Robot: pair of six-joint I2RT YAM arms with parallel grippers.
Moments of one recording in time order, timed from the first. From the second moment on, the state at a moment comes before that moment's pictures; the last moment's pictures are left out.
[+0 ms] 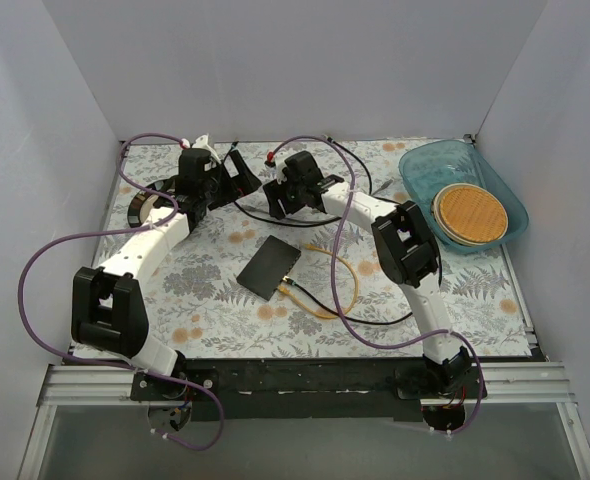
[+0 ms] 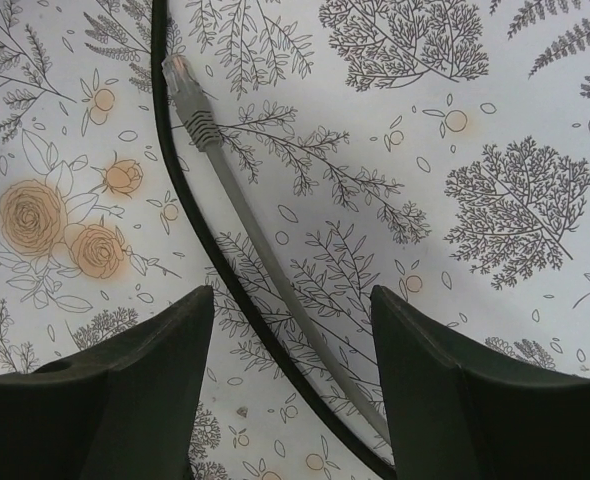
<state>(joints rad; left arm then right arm) -0.27 1.52 1.18 -0.17 0.14 -0.61 0.66 2.31 1.86 -0.28 -0.20 0.03</state>
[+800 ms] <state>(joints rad) -0.24 1.53 1.18 -0.17 0.14 -0.61 0.71 2.36 1.86 -0.25 -0.03 -0.03</state>
